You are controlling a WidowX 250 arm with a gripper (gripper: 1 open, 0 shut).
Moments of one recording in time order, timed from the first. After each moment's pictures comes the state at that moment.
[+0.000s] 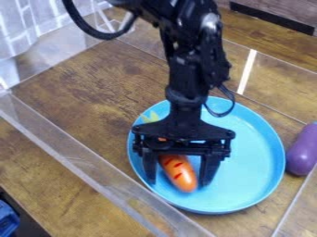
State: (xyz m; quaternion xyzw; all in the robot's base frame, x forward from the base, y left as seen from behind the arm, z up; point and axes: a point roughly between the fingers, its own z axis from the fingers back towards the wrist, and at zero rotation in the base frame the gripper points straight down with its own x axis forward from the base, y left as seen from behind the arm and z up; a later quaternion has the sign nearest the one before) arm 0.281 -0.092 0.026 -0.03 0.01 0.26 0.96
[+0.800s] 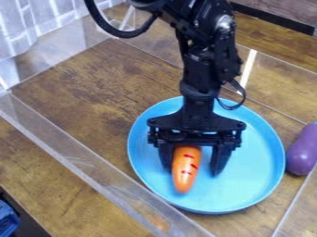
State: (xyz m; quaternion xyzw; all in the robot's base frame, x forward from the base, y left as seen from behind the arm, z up) arm 0.306 -0.078 0.024 -0.03 -0.01 0.26 0.97
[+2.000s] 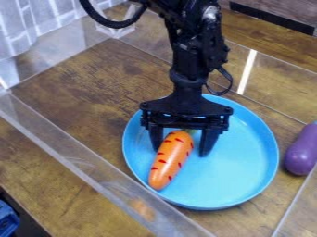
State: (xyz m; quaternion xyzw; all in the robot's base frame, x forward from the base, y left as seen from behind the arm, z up) arm 0.320 -0.066 0.026 -0.02 -0.04 0.25 0.97
